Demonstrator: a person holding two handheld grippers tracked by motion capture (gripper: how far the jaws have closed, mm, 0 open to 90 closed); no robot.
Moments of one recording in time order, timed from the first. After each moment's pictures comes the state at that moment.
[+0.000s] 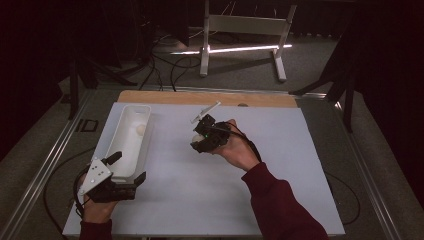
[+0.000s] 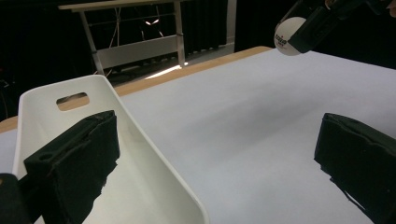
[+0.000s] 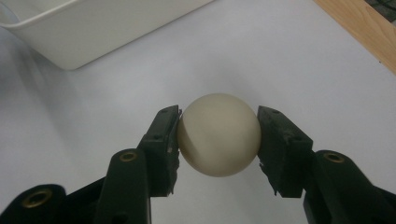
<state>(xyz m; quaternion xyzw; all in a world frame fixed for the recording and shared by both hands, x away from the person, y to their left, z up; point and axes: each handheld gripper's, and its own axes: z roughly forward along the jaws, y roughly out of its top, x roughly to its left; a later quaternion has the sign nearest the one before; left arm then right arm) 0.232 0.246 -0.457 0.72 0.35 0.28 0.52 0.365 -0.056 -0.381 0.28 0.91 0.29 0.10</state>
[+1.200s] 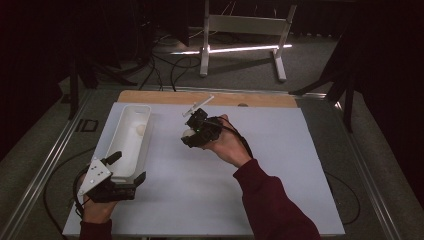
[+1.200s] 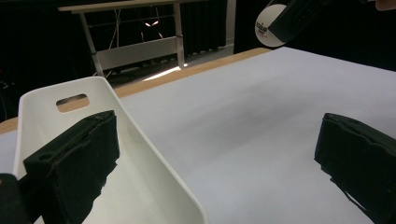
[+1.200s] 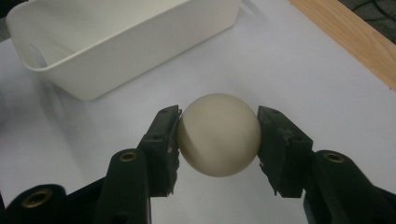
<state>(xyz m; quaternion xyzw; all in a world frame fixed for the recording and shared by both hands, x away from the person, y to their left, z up) 0.232 0.247 -0.456 0.72 0.35 0.28 0.53 0.371 -0.037 -0.370 0.28 0.90 0.32 0.09</state>
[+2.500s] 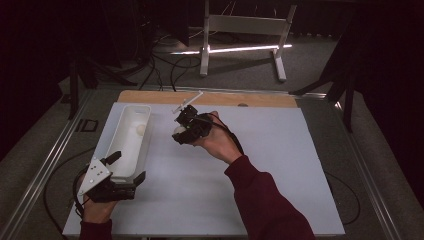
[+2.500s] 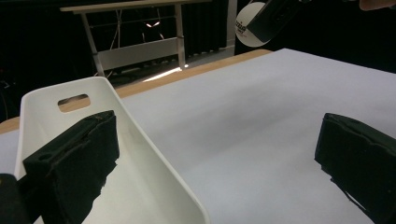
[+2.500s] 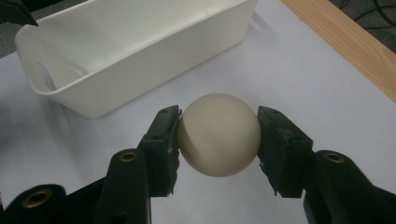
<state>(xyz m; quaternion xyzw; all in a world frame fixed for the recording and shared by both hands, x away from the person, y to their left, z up) 0.232 0.247 -0.456 0.71 0.36 0.29 0.53 0.378 -0.012 -0.366 0.27 0.90 0.32 0.09</state>
